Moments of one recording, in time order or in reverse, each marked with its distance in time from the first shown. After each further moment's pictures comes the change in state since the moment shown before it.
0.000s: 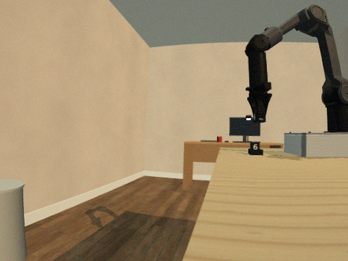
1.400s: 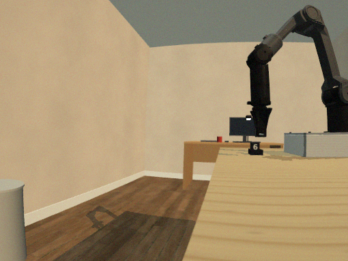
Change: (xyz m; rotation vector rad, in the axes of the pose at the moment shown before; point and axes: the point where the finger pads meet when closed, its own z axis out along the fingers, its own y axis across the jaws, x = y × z) arm 0.000 0.012 0.044 0.007 0.000 0.205
